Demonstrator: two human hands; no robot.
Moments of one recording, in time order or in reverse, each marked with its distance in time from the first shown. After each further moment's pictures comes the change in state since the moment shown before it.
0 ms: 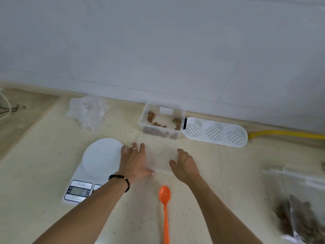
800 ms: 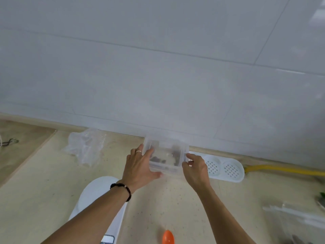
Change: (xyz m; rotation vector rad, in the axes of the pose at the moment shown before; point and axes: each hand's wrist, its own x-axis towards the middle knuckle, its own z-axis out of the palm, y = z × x) left_hand 0.038 -0.008 -0.085 -0.316 0.309 0.178; right_hand 0.027 -0.052 -0.075 0.377 0.351 0.021
